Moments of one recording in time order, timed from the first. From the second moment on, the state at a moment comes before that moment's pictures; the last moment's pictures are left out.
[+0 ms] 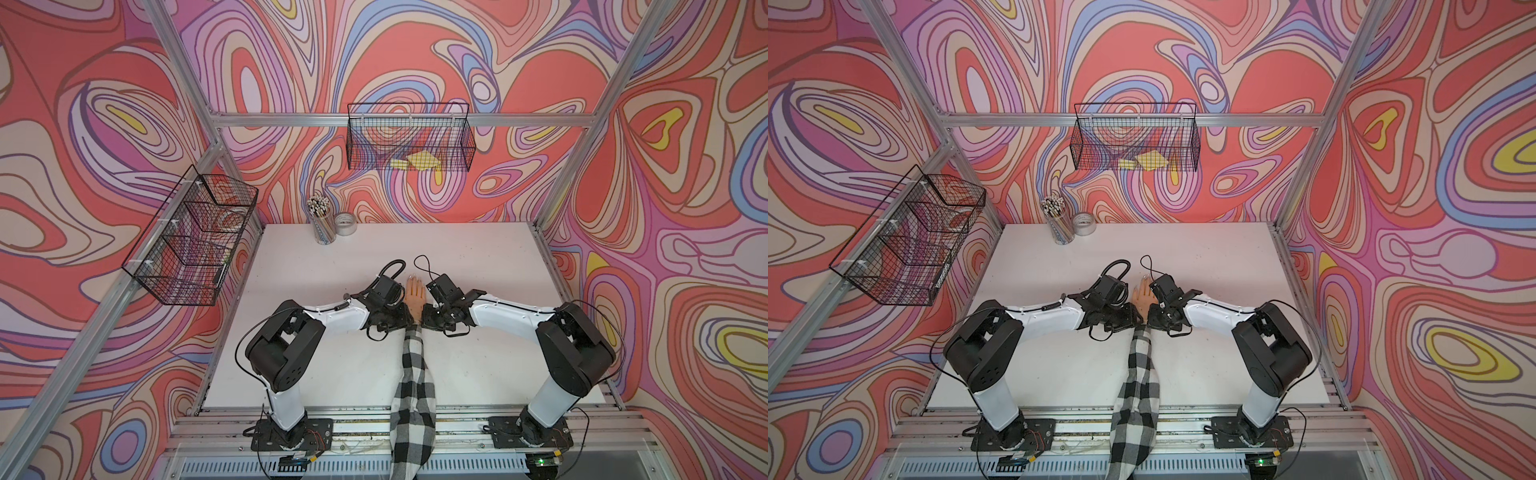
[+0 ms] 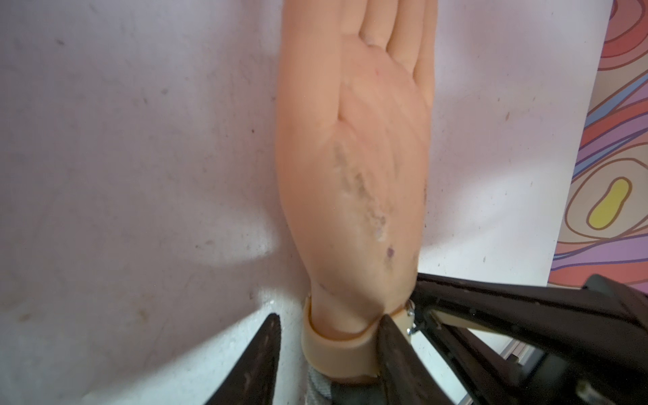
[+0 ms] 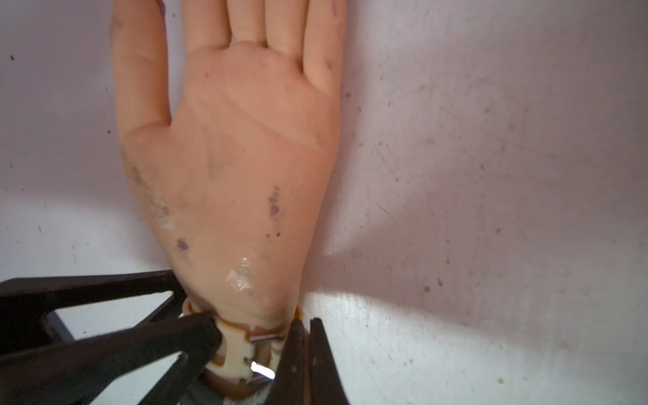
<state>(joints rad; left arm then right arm) -0.67 1.80 1.00 -0.21 0.28 -0.84 0.62 1.71 1.00 -0.41 -0.14 0.72</state>
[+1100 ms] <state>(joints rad) -0.65 1.77 0.97 -0.21 0.24 -0.84 0.70 1.79 1.17 -0.54 -0.05 0.76</state>
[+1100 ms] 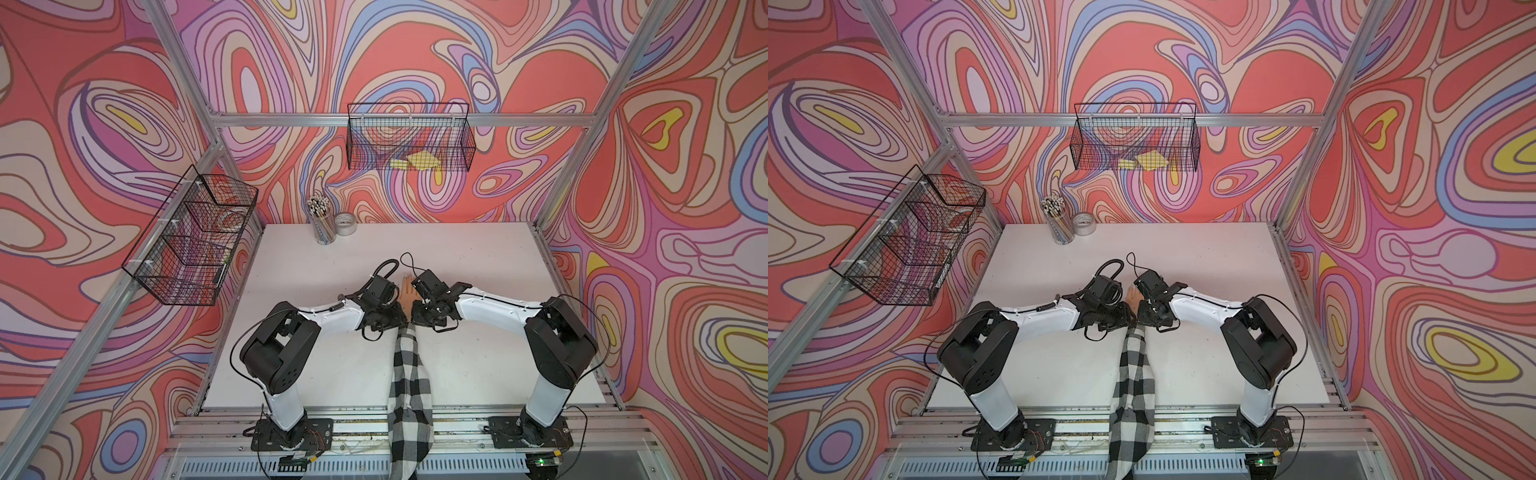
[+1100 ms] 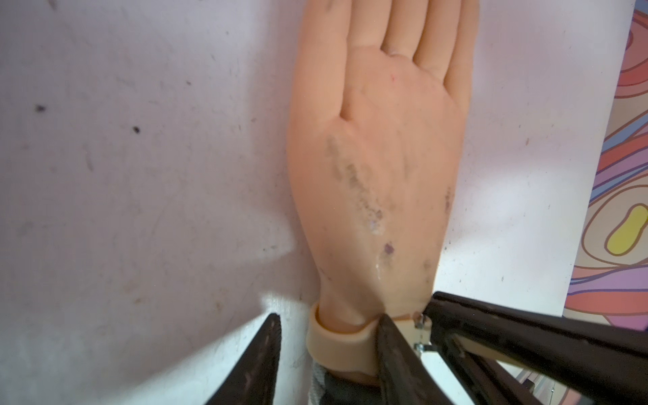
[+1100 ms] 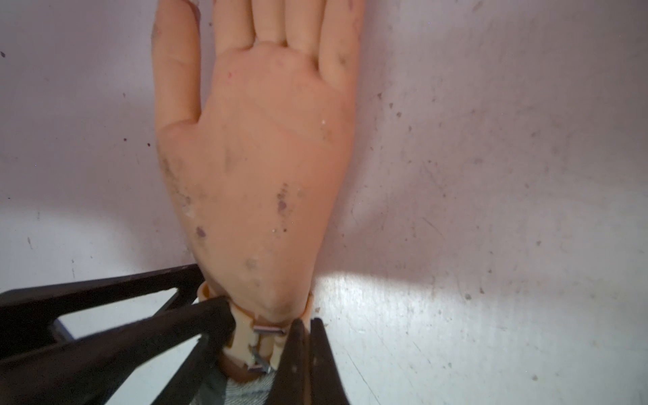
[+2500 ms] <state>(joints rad) -0.65 1.78 0.96 -0.19 0.23 -0.84 0.71 1.68 1.11 -0.47 -0.07 0.76</state>
